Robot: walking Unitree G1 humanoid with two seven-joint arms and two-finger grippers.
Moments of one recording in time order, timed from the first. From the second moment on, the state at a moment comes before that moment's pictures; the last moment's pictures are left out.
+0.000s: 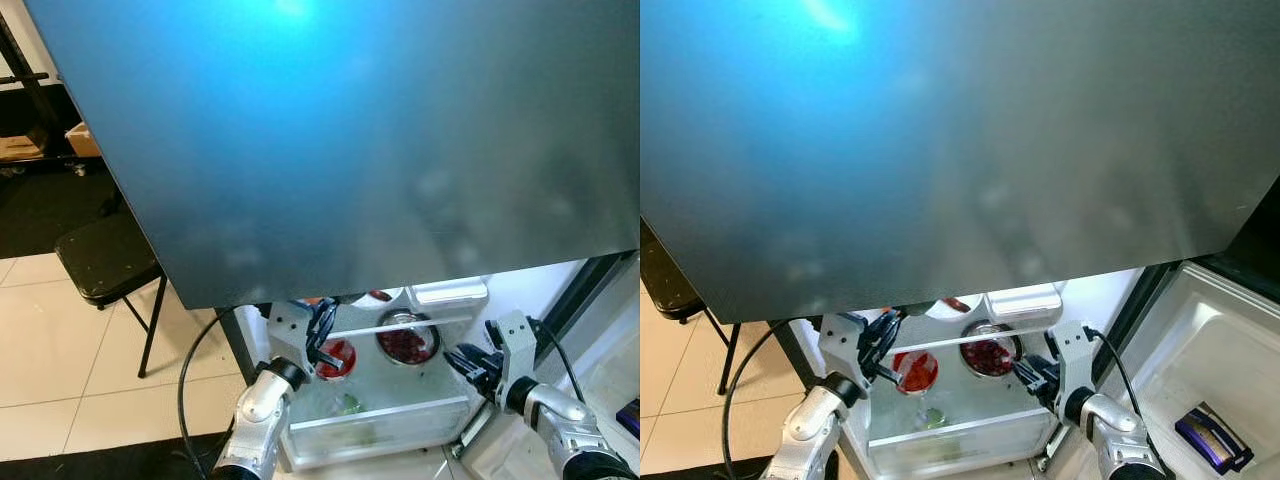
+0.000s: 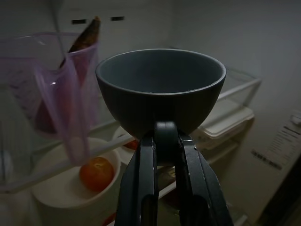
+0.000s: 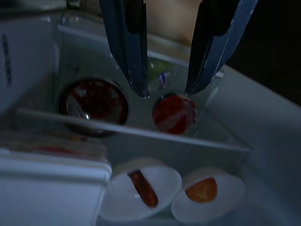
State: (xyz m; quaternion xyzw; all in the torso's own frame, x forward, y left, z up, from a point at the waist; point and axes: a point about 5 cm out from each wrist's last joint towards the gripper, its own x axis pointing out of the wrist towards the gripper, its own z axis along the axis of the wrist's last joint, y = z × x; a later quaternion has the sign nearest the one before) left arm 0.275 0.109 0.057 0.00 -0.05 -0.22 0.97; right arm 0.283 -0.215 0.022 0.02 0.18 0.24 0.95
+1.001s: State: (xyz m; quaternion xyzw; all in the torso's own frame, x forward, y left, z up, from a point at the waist) left arm 0.276 0.097 0.063 0.02 -0.07 -0.26 0.96; right arm 0.303 -0.213 0.051 0.04 0.12 0.24 0.96
